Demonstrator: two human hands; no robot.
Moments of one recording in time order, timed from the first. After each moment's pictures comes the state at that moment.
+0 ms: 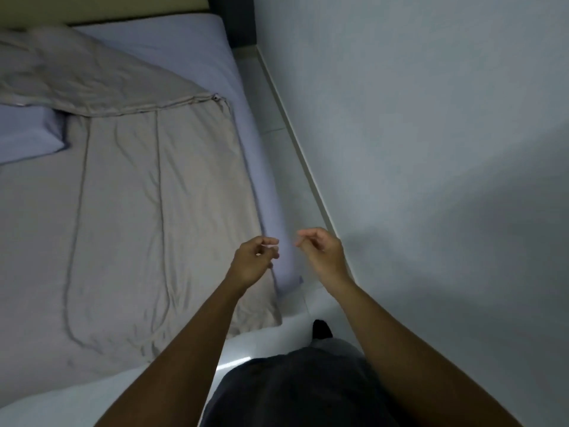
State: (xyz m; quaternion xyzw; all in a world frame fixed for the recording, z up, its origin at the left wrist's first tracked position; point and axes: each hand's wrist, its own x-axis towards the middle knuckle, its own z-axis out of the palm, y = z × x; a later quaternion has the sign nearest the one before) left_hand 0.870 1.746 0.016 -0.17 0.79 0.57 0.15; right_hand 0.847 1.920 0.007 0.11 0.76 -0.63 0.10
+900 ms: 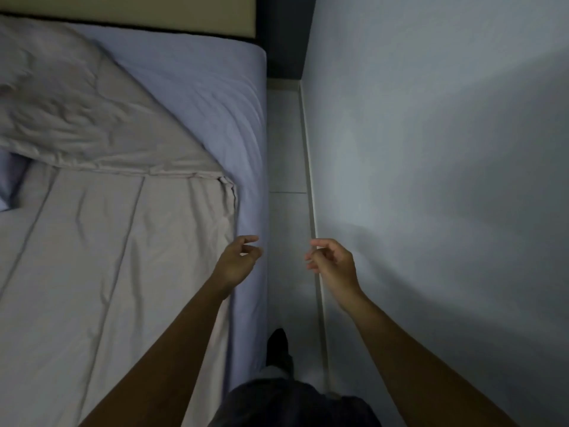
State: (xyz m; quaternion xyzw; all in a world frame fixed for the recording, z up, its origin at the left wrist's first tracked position) left_hand 0.317 1.640 -0.008 -0.31 0.72 0.61 0.11; right_hand 0.261 1.855 0.005 0.07 0.76 -0.61 0.20
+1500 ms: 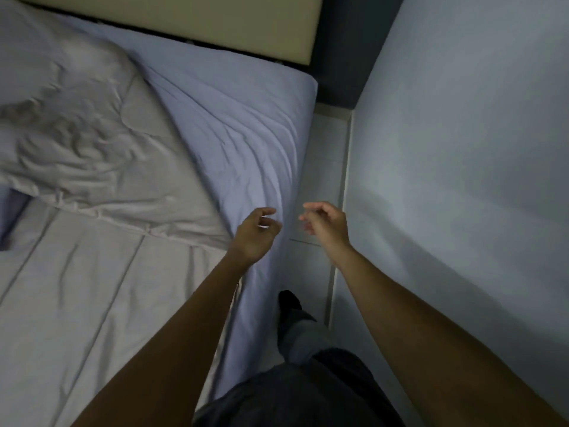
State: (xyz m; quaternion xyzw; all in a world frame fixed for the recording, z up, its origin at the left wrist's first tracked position) left_hand -0.049 1.509 0.006 -0.35 0.72 0.60 -0.02; right_hand -0.161 1.644 -0.009 0.00 0.77 -0.58 0.27
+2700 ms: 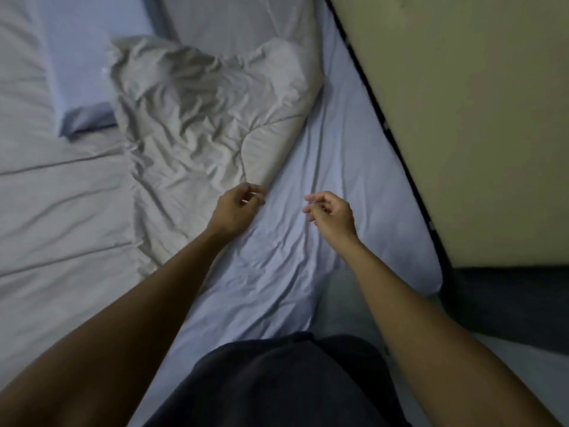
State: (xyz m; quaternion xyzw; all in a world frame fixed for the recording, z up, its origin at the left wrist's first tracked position) left_hand -0.268 1.134 -0.015 -0.65 0.49 0.50 -0.30; right_hand -0.489 1.135 -0.004 -0.47 0.69 -0.27 0.48
